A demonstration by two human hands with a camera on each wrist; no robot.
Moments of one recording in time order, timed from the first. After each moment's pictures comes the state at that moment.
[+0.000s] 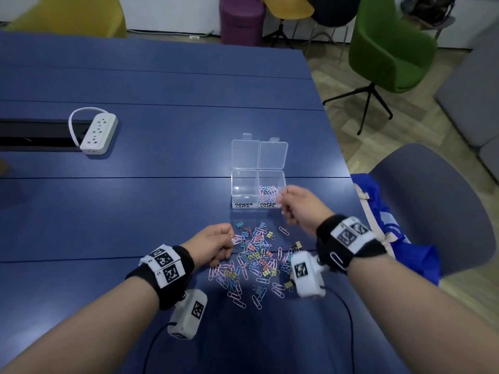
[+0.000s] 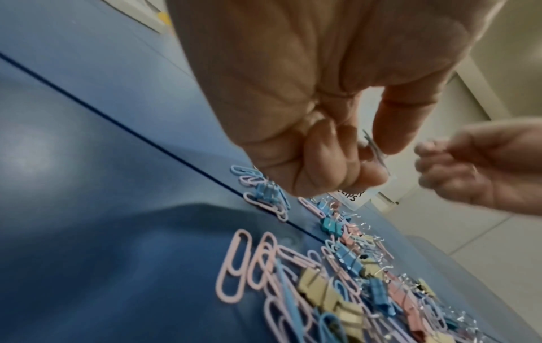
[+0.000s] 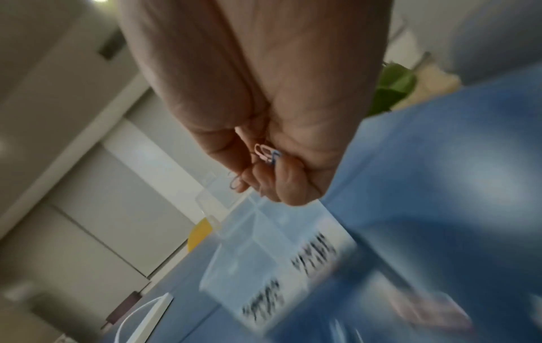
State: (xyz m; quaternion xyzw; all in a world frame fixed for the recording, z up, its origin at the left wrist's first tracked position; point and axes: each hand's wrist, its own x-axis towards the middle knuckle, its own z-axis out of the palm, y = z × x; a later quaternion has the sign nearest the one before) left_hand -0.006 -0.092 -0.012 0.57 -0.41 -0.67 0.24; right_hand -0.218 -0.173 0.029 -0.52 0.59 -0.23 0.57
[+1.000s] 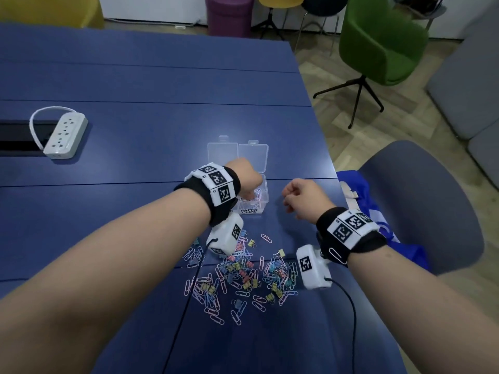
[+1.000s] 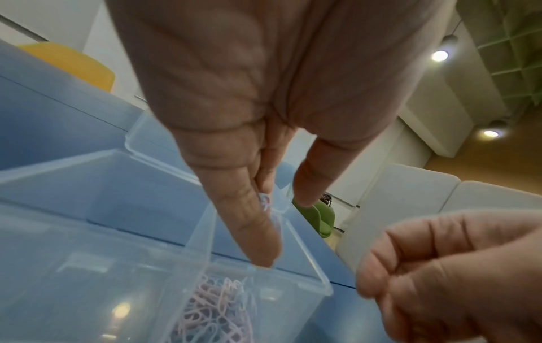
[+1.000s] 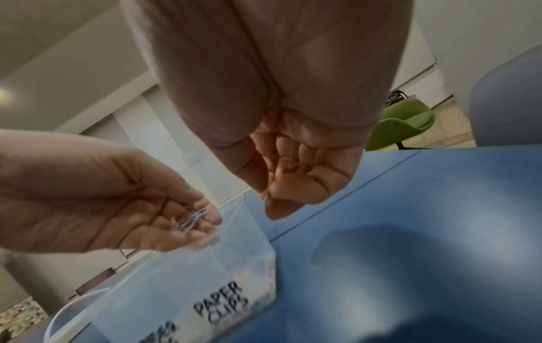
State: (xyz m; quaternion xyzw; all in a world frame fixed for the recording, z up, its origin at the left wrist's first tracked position) left_hand -0.097 -0.244 0.049 0.69 -0.55 -0.46 0.11; right_hand -0.263 -0.217 0.026 -0.61 0.67 -0.14 0.39
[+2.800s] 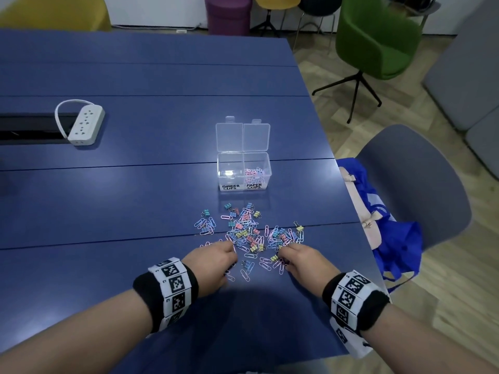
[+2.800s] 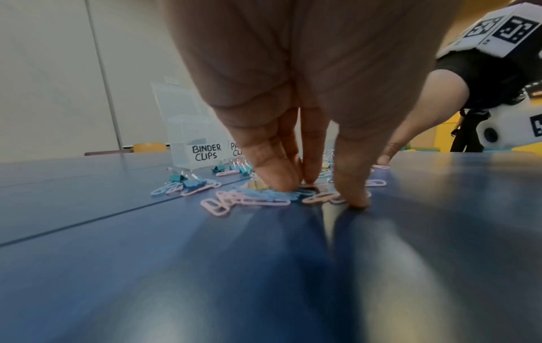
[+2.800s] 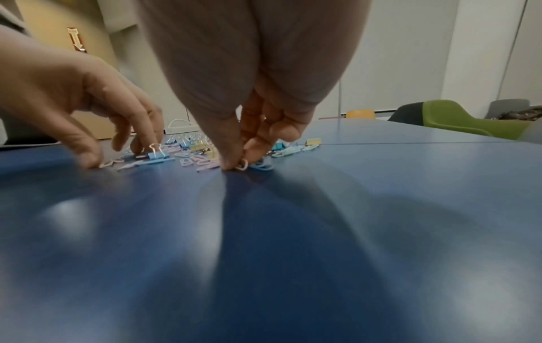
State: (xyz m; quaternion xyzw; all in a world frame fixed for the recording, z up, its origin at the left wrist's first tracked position) left_hand -0.039 -0.027 -0.008 0.49 -0.83 -0.23 -0.14; right_hand -0.290 -0.041 -0.029 -0.84 0.49 0.03 0.25
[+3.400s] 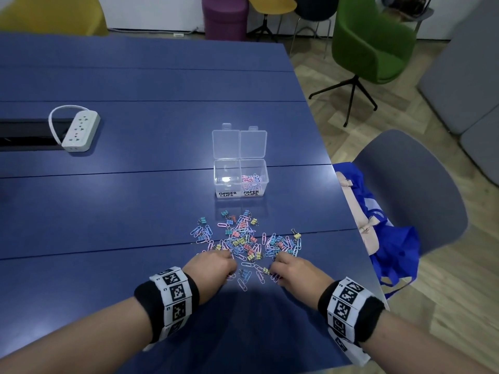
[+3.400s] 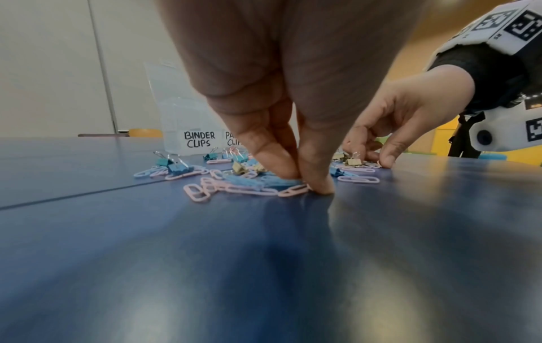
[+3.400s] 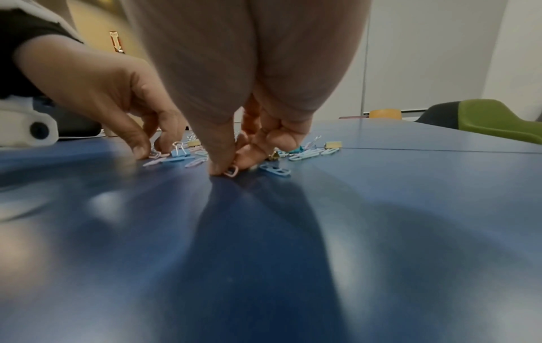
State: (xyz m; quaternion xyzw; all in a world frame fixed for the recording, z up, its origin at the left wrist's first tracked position) left_hand -0.042 -0.036 -0.021 0.50 -0.82 -0.23 -0.13; right_hand -0.280 -0.042 -0.027 -0.87 0.43 0.08 0.24
